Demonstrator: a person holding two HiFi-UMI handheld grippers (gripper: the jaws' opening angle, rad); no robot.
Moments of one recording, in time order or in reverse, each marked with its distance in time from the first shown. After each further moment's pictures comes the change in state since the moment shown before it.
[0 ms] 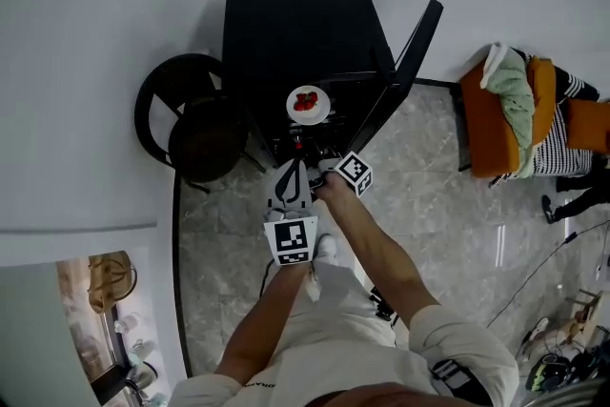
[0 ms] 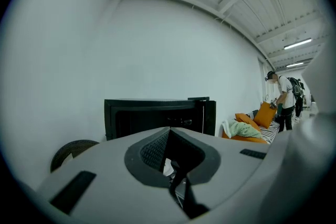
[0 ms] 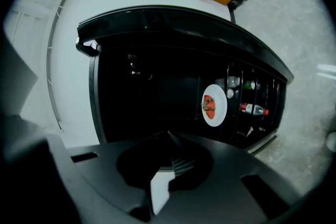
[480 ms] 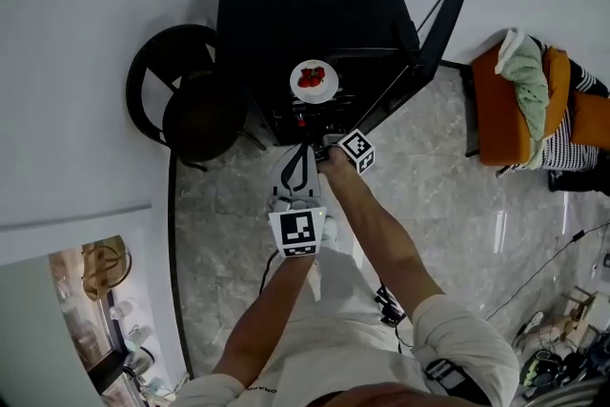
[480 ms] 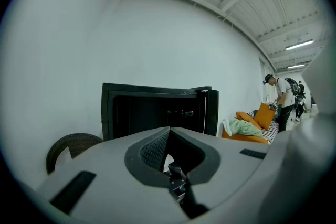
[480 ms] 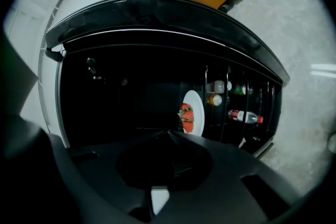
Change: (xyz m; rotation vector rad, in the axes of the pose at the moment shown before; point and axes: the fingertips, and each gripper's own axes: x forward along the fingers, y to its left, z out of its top) left arm 0.020 0.004 -0.039 -0.016 0.012 -0.004; right arm 0.041 -0.085 0.023 0.008 -0.082 -0.058
